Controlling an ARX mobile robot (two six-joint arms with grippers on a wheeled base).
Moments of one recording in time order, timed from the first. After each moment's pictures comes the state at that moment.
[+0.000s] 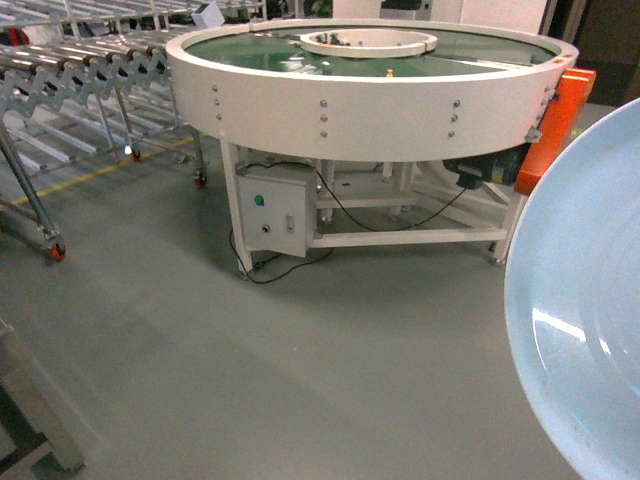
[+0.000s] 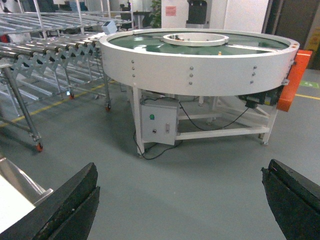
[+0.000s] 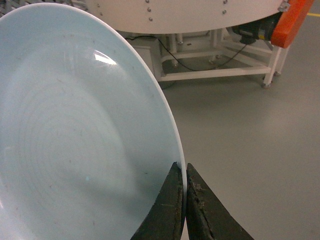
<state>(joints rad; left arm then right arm) 0.00 0.01 0.01 -0.01 0.00 0.00 -0.12 0.66 0.24 0.12 -0.33 0.05</state>
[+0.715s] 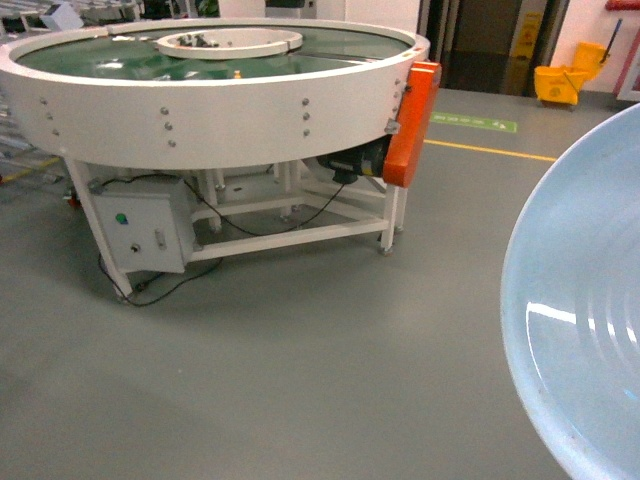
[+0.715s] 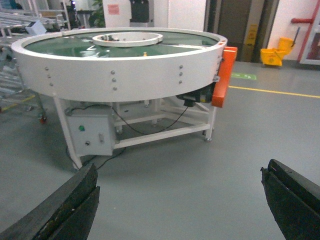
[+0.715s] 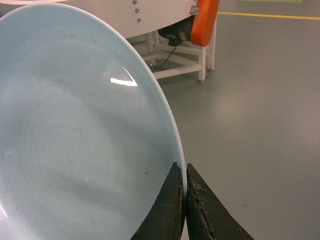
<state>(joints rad) 0.00 0.01 0.01 -0.01 0.00 0.00 -0.13 0.66 0.24 0.12 -0.33 0.05</state>
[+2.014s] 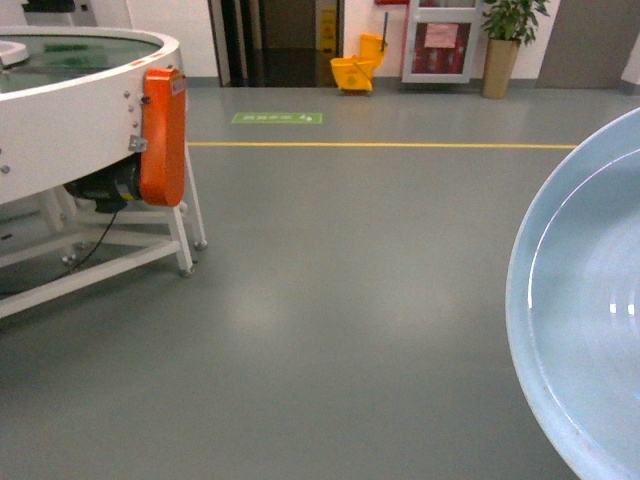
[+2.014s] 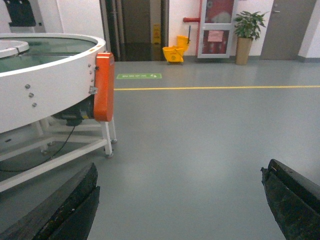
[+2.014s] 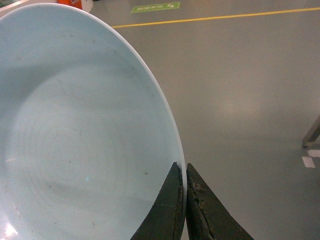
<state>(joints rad) 0.00 0.01 0.01 0.00 0.00 0.00 -0.13 0.66 0.24 0.12 -0.33 0.05</state>
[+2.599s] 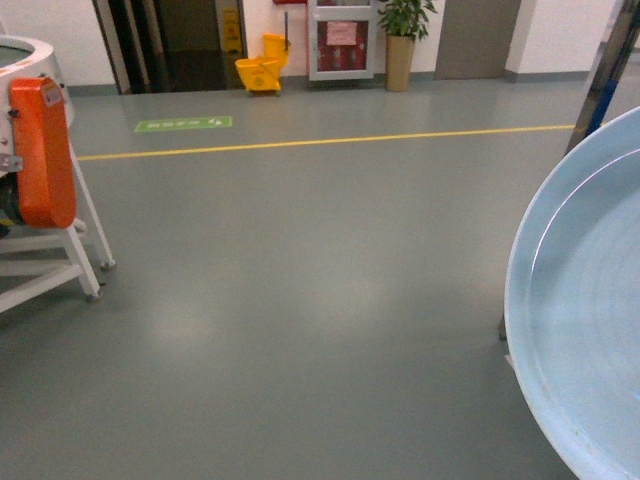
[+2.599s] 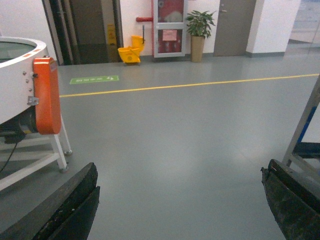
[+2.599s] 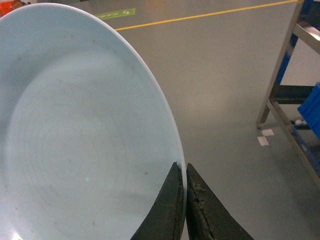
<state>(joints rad) 0.00 0.01 0.01 0.00 0.00 0.00 -0.13 0.66 0.24 0.12 -0.33 0.05</state>
